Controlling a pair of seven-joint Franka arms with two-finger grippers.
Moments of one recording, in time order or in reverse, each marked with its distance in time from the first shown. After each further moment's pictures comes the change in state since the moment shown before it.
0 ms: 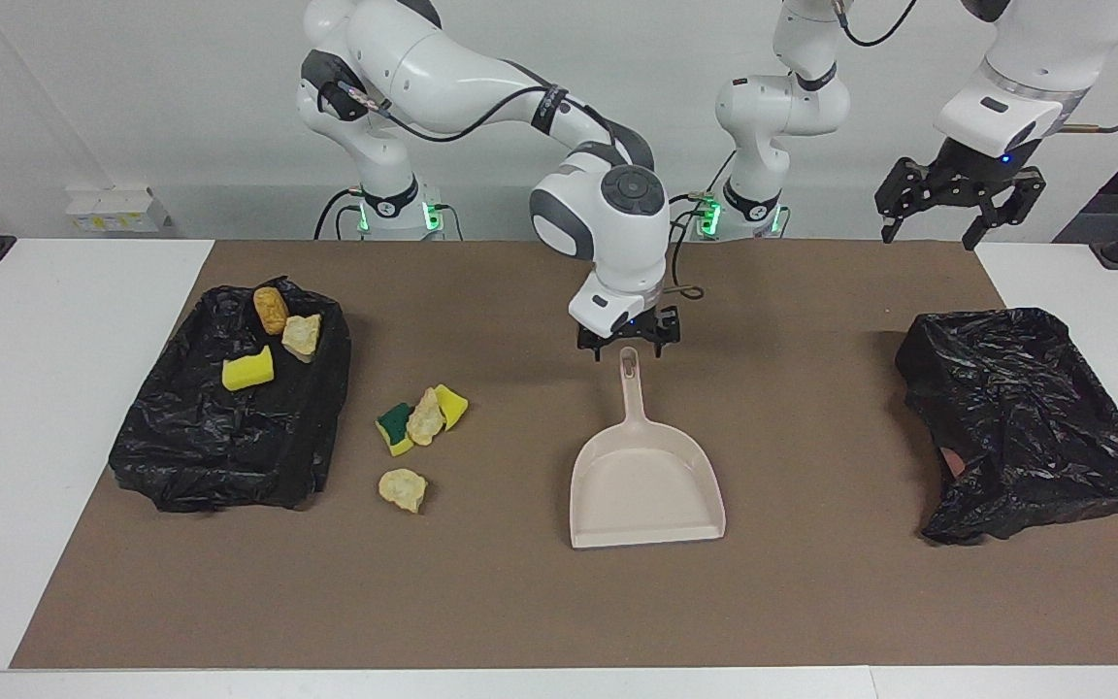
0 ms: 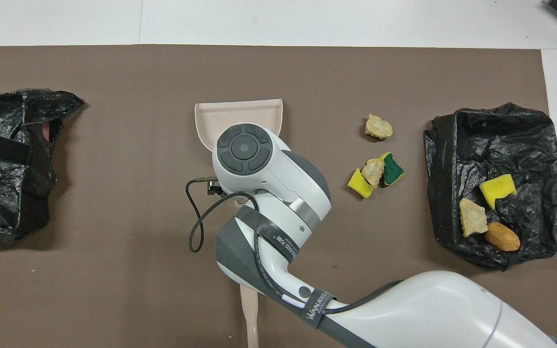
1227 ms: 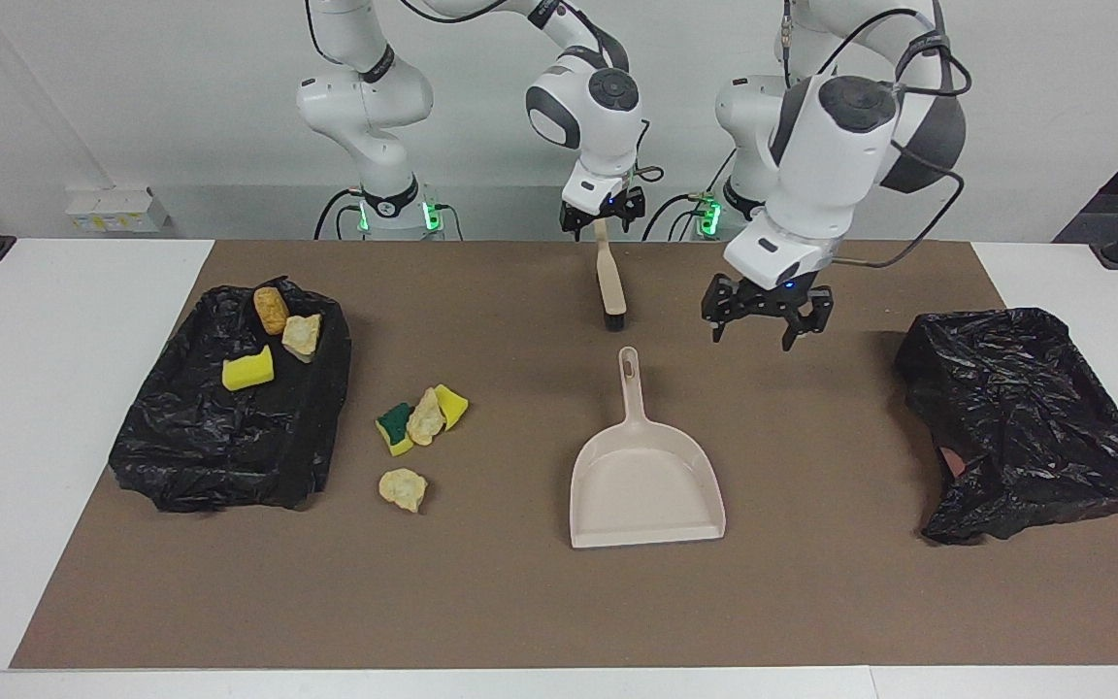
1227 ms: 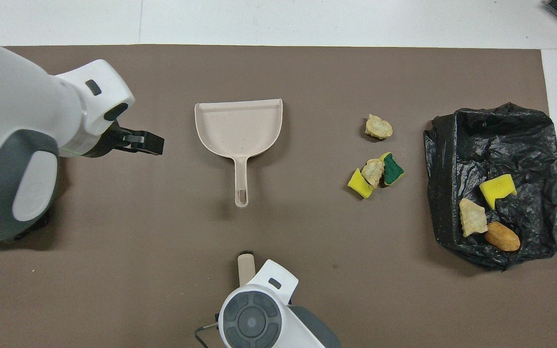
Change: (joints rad) left arm -0.003 0.140 -0.343 -0.284 0.043 0.463 -0.372; right arm -0.001 -0.549 0.182 -0.834 0.428 0.302 -0.134
